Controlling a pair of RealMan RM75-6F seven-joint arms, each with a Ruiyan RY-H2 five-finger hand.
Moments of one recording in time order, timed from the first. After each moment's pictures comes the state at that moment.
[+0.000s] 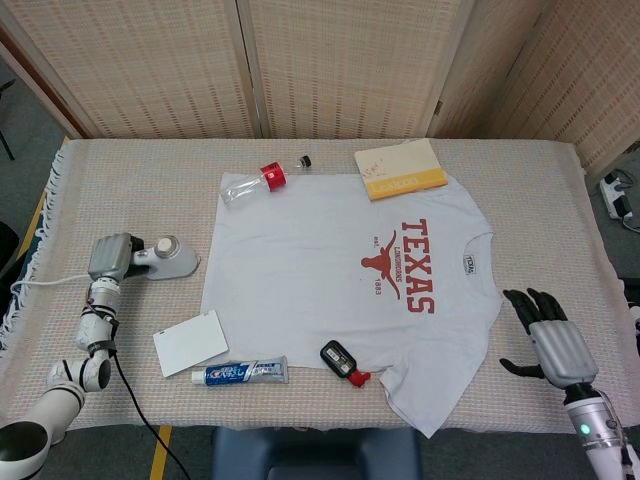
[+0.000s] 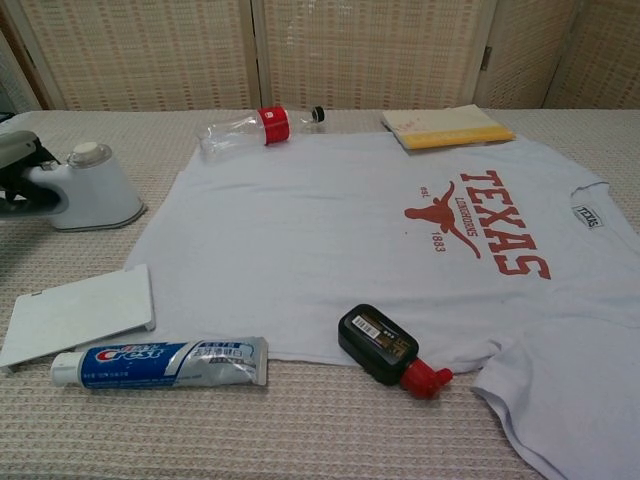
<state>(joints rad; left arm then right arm) -0.72 -1.79 -0.25 -0.43 1.20 0.75 -0.32 0.18 -1.08 0.03 -1.70 -1.44 1.22 -0.10</state>
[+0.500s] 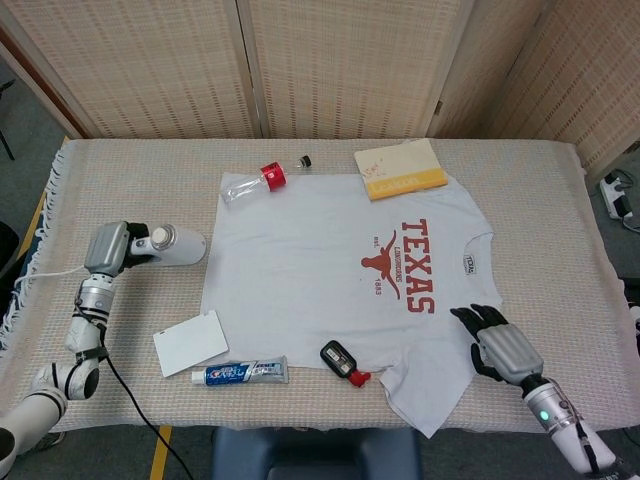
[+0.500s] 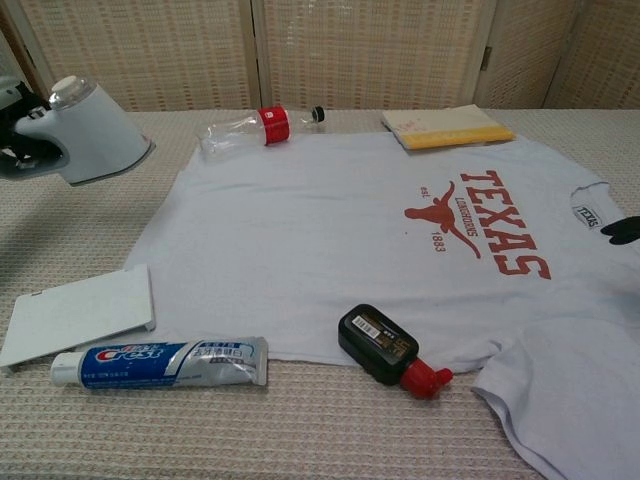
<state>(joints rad) -0.68 -1.66 -0.23 -0.66 1.33 1.02 -0.55 0.32 -1.15 -0.01 -1.64 -1.48 0.97 -0.03</state>
